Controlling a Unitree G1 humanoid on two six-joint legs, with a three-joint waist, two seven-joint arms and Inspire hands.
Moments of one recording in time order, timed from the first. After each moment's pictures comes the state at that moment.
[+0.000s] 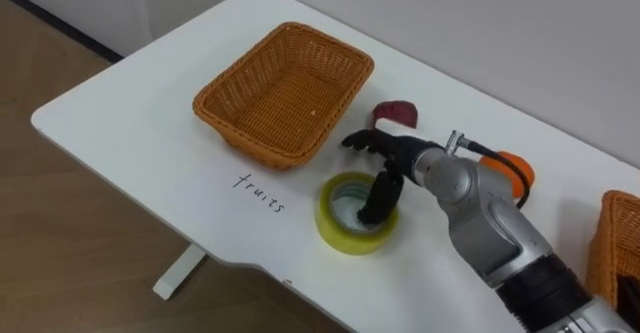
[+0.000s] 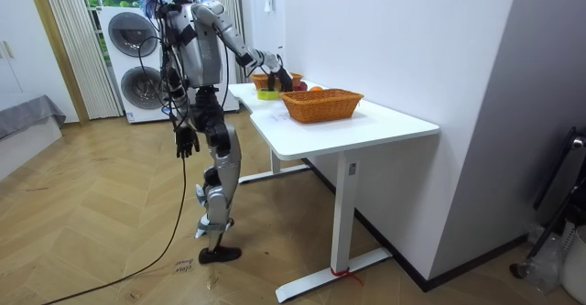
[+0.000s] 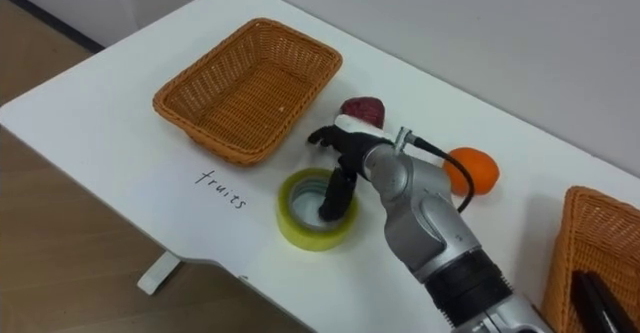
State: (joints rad) left arm 0.23 0.23 0.11 0.94 0.11 0.39 0.10; right arm -0.46 -0.29 0.45 0.22 -0.67 0.51 0.49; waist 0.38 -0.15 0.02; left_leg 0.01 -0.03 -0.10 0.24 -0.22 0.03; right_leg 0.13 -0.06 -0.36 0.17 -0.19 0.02
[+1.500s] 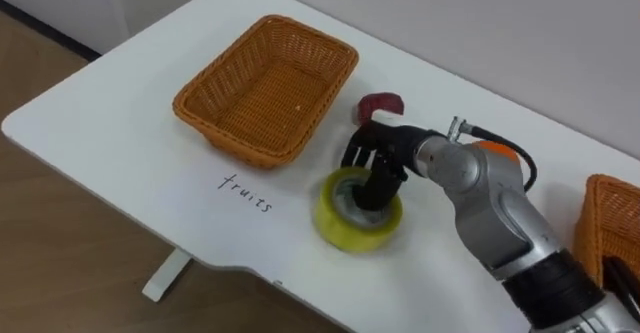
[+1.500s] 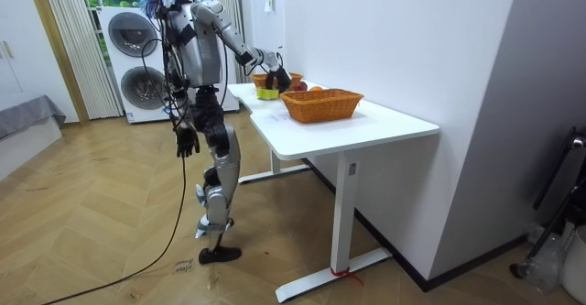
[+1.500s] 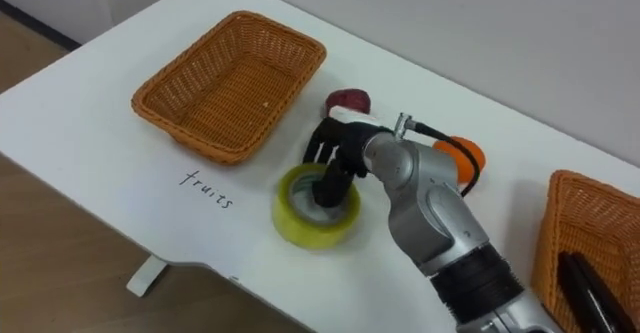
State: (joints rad) left arm 0.17 0.24 0.15 1.09 0.07 0.31 0.16; right arm -0.44 -0.32 0.39 0.06 -0.66 0.47 0.59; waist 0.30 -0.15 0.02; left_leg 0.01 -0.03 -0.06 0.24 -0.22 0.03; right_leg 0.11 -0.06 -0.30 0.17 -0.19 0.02
